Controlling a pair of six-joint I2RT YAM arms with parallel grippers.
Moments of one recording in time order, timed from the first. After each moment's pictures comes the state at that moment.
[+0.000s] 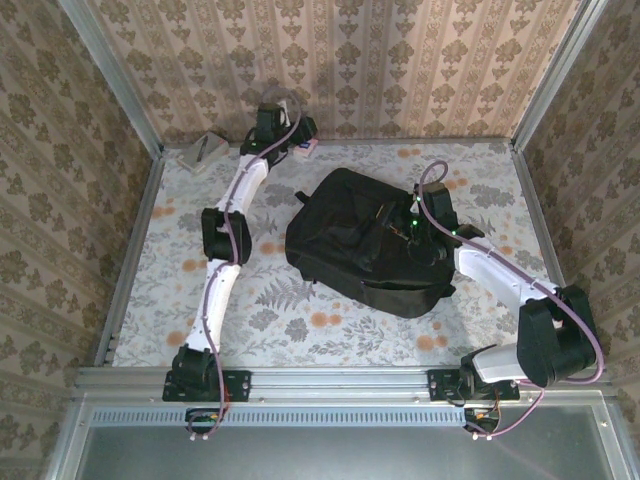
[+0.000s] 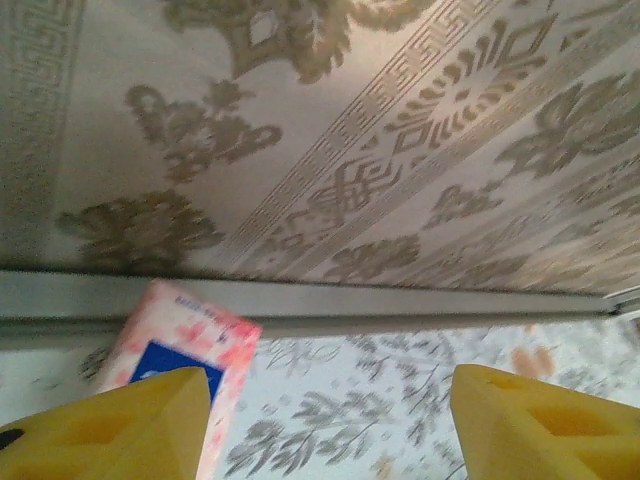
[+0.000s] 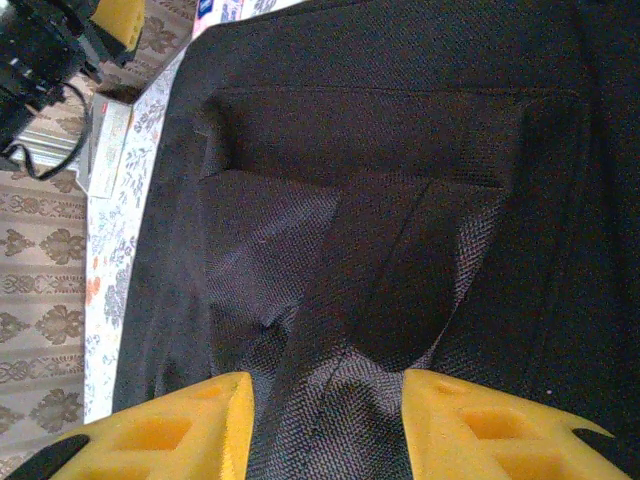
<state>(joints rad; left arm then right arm) -0.30 2.86 2.79 -0.33 0.34 -0.60 0.31 1.38 0.88 -0.15 -0.20 0.85</state>
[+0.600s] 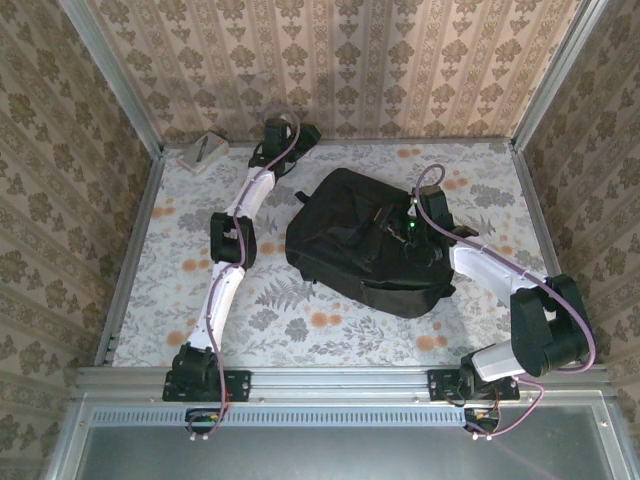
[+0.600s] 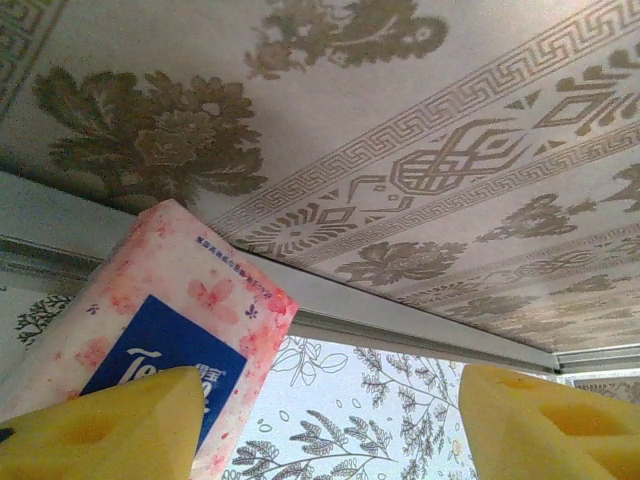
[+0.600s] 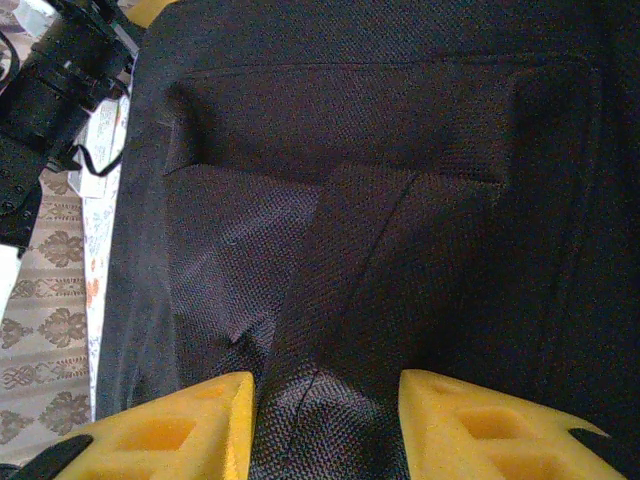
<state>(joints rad) -0.31 2.97 2.81 -0.23 0.32 -0.85 0.31 1.43 0.85 -0.09 -0.22 0.89</state>
